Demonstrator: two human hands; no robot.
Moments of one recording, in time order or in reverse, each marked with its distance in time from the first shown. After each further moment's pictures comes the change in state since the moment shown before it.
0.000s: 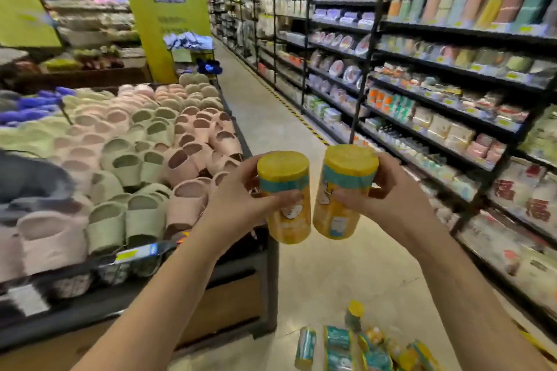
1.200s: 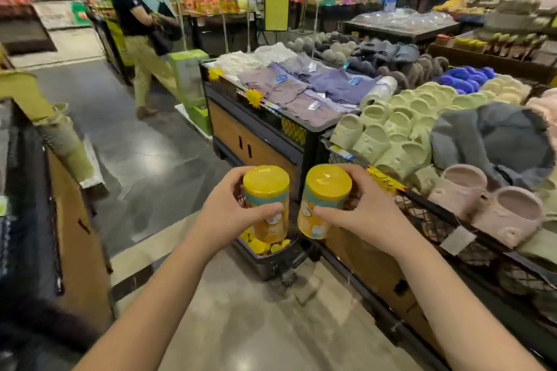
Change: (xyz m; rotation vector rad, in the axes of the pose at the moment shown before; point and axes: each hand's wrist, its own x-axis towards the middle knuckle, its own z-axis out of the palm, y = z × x) left_hand -0.621 0.004 -0.459 0.245 1.197 -0.421; right_hand -0.291 -0.255 0.652 0.171 -1.250 -0.448
